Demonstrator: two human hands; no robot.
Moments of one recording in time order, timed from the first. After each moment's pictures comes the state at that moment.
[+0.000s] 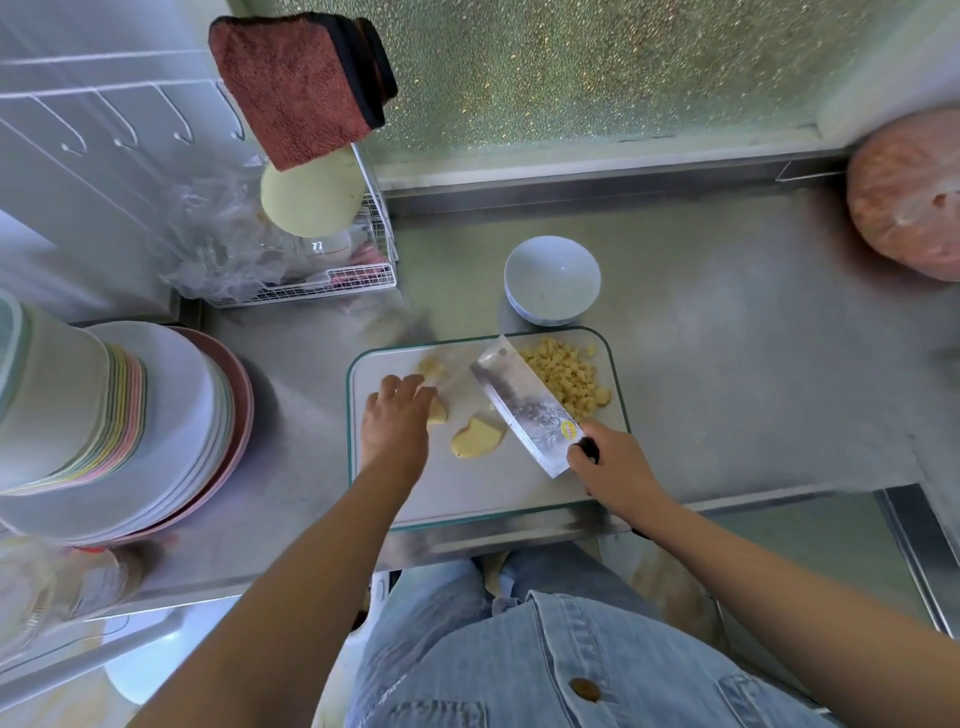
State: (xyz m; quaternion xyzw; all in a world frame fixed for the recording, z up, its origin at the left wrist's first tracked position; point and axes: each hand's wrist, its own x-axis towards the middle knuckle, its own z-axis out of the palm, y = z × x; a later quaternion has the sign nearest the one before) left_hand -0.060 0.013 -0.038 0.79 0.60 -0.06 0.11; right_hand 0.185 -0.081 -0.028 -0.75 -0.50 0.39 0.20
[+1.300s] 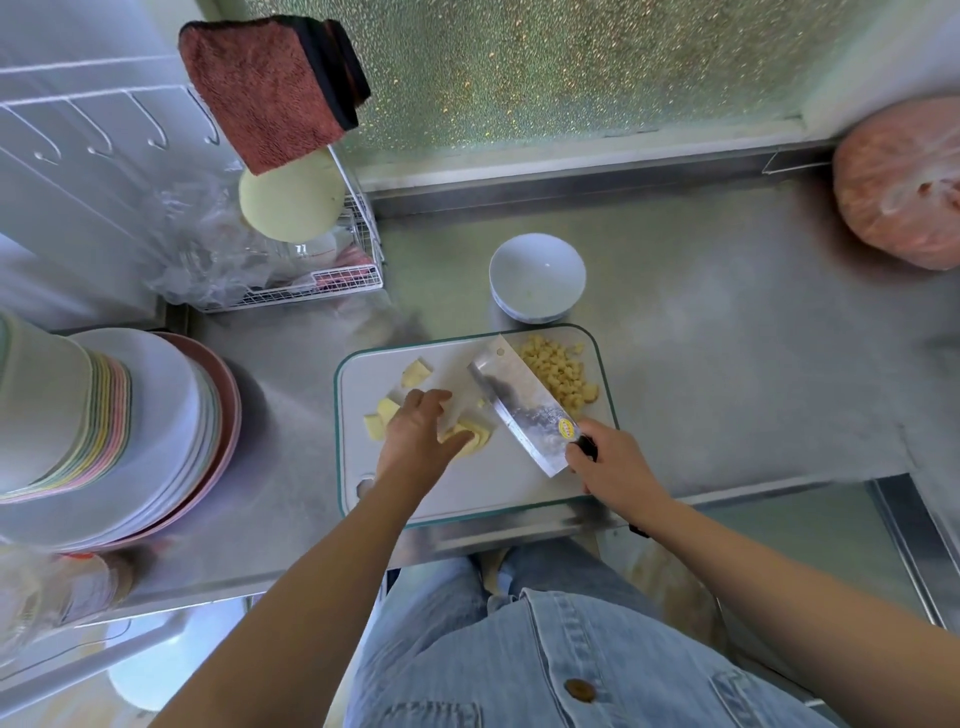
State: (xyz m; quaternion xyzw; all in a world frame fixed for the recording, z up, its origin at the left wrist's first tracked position) left_hand -0.036 -0.008 -0.035 0.70 0.62 0.09 0.35; right_hand 0.198 -0.086 -0.025 -0.74 -0.51 0.39 0.21
